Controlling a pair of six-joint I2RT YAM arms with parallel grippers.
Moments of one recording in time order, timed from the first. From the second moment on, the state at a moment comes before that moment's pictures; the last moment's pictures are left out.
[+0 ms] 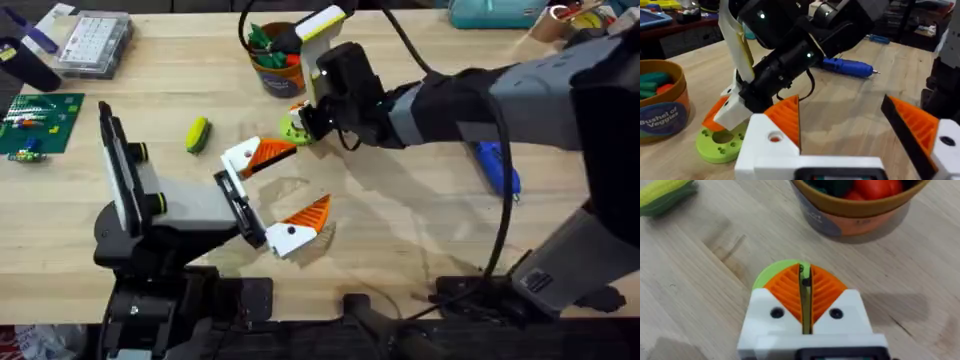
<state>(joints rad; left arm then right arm) -0.03 0.00 0.01 -0.10 1.00 -0.02 0.69 1.92 1.04 0.20 -0.08 0.04</state>
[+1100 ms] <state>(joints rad) -0.03 0.00 0.01 -0.10 1.00 -0.02 0.70 1.82 1.04 0.20 -0.08 0.04</state>
